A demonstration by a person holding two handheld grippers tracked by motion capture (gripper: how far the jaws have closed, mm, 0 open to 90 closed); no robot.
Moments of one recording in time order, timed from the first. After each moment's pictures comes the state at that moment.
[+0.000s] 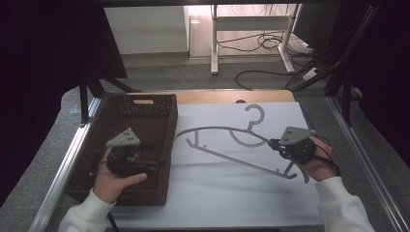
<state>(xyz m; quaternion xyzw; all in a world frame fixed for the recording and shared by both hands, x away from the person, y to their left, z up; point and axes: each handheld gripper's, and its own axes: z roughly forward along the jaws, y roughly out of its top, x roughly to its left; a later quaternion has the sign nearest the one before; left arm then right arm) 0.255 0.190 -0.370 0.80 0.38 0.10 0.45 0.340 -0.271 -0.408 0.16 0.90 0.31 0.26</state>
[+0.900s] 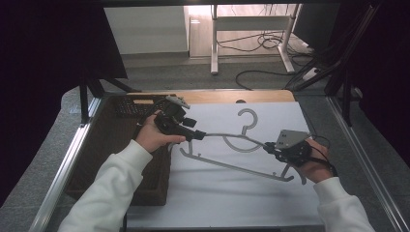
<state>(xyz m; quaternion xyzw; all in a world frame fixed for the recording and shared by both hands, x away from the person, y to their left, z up) 0.368 0.111 -0.360 0.88 0.29 0.00 0.38 0.334 -0.259 -0.408 0.13 0.91 0.31 0.25</state>
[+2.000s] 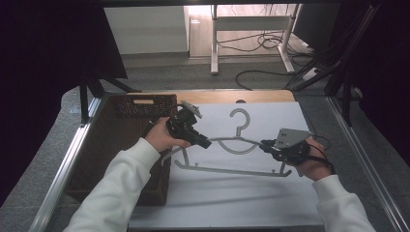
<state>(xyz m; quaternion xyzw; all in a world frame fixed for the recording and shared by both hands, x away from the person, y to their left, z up) 0.376 0.094 -0.374 0.91 0.21 -0.09 0.35 0.334 -0.254 -0.402 0.10 0.90 0.35 0.25</state>
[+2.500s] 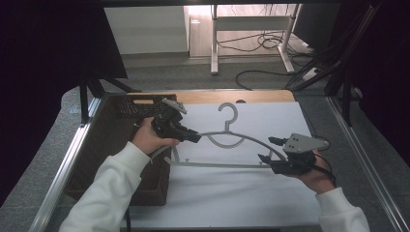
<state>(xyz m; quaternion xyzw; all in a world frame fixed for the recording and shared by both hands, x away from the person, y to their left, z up) 0.363 0.125 -0.364 0.89 0.25 -0.04 0.38 0.301 -0.261 -0.401 0.19 0.84 0.44 0.24</state>
